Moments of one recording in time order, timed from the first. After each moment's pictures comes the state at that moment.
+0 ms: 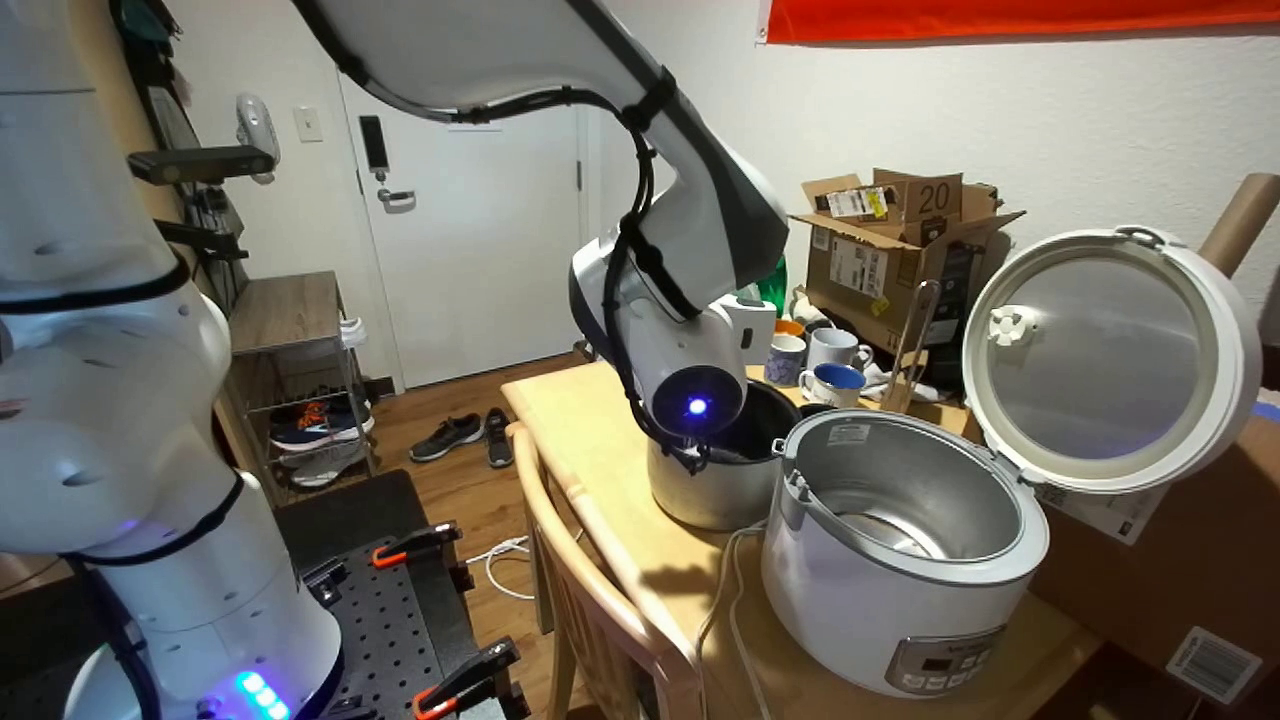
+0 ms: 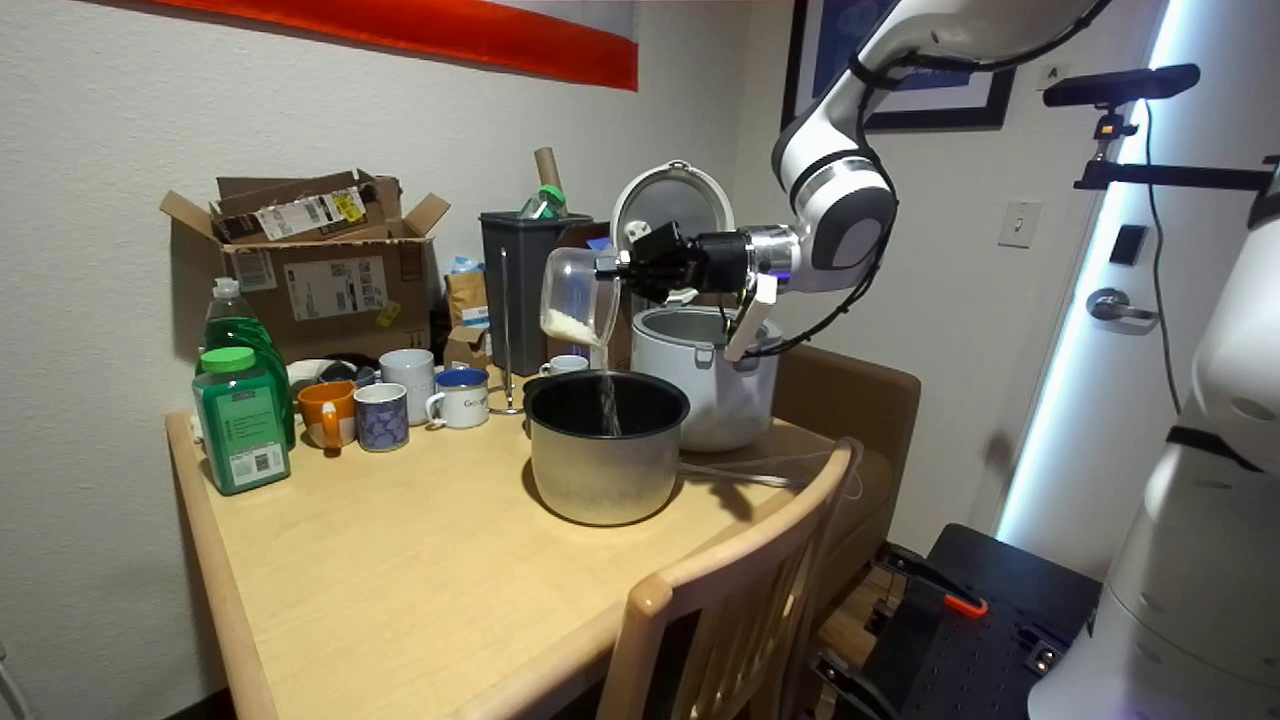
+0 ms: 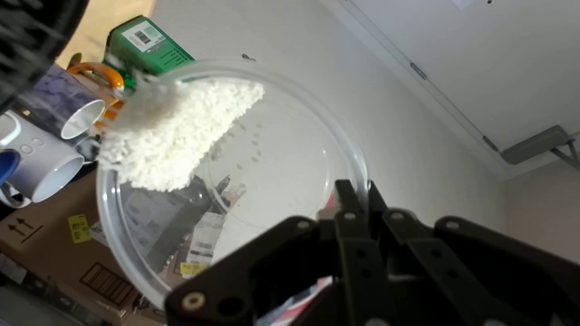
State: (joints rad) arm -0.17 0.00 -0.18 -2.49 1.77 1.82 -1.68
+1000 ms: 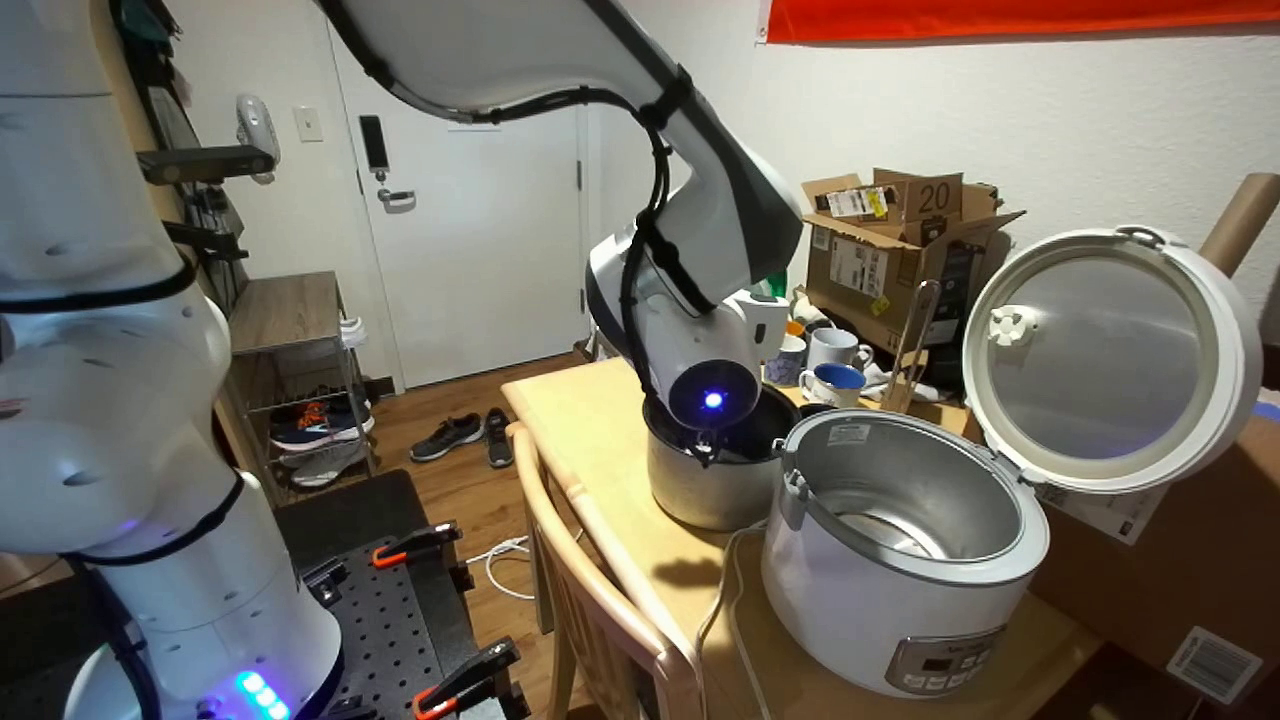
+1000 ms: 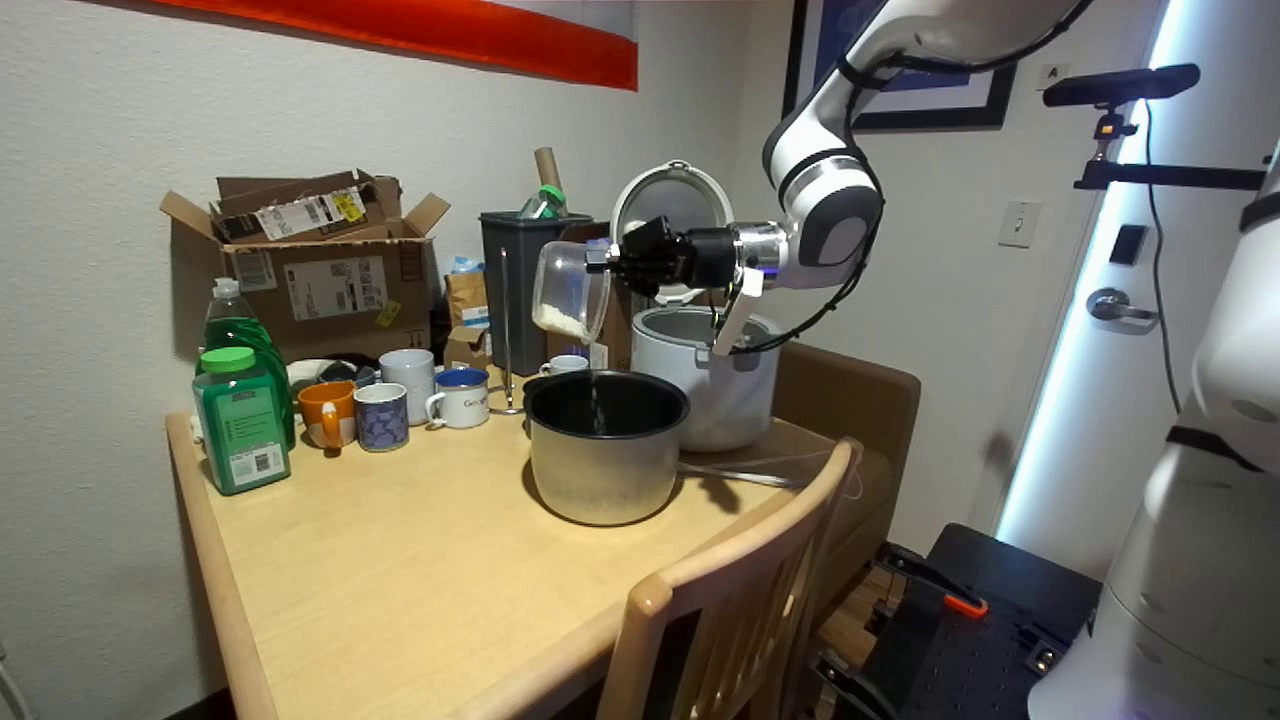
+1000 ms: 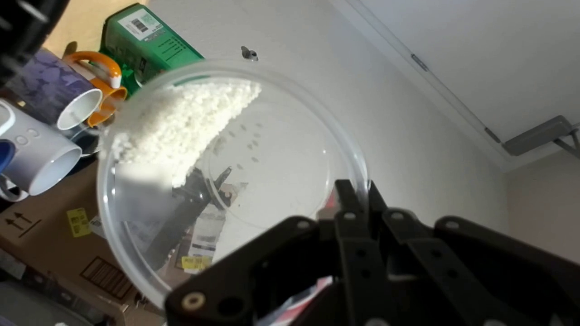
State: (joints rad) arm -0.17 0.04 -0.17 -2.44 1.79 1.82 -1.66
